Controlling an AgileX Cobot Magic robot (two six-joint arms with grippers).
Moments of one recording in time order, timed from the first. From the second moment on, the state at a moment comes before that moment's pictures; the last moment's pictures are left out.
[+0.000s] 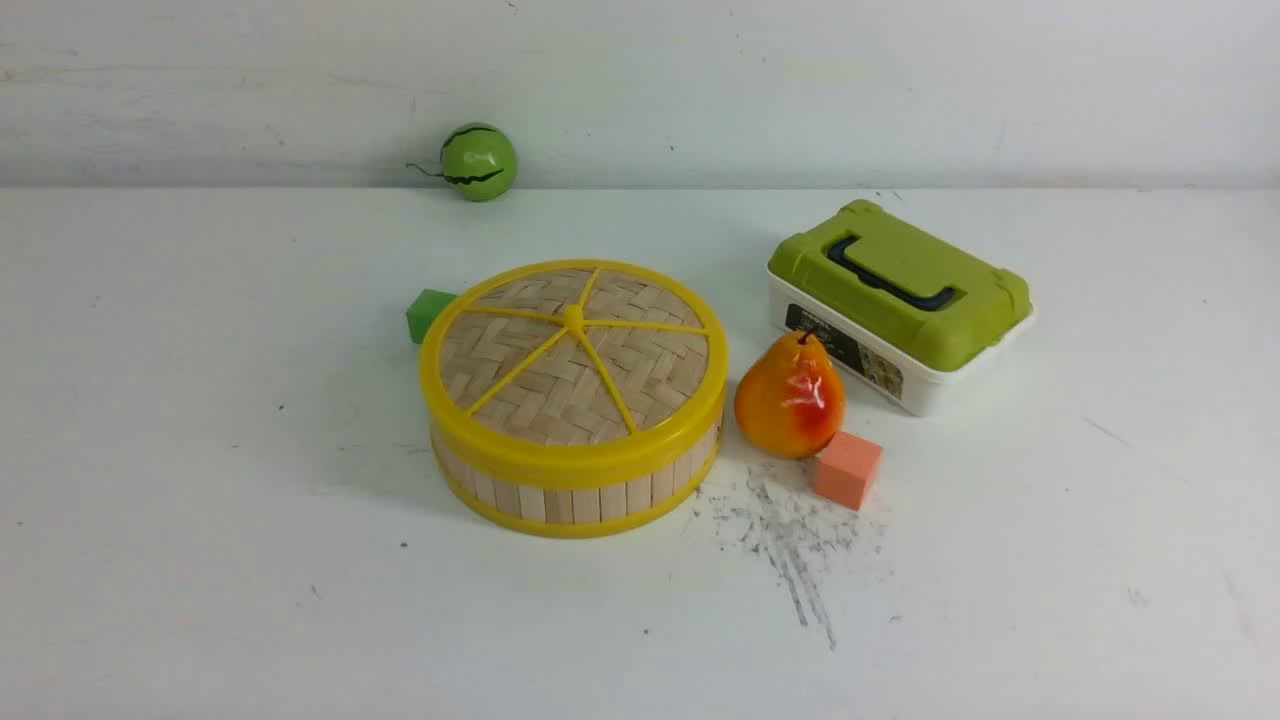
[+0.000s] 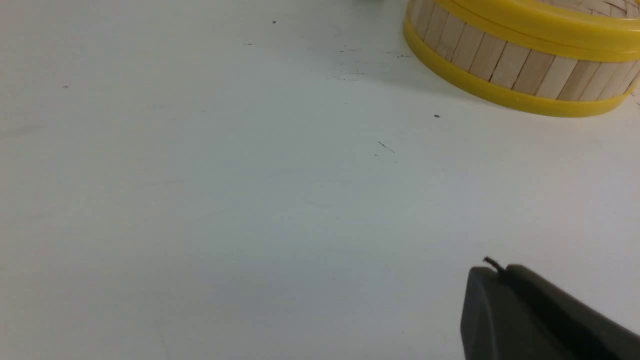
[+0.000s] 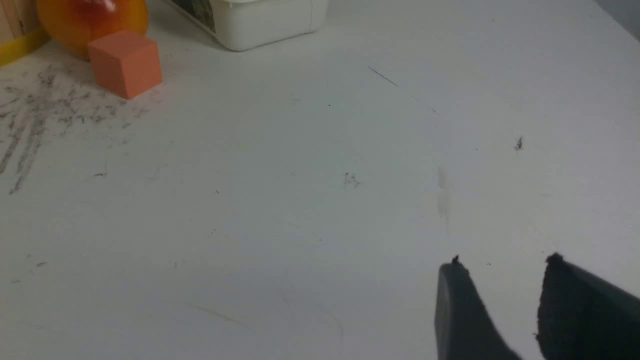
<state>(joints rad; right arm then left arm) -0.04 -0.02 0.02 -0.02 0.39 -0.03 -0.14 -0.01 0.03 -0.05 0.40 -0.10</state>
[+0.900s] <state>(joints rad) -0.04 -0.02 0.02 -0.02 0.39 -0.03 -0.14 -0.01 0.03 -0.05 0.40 -0.10</state>
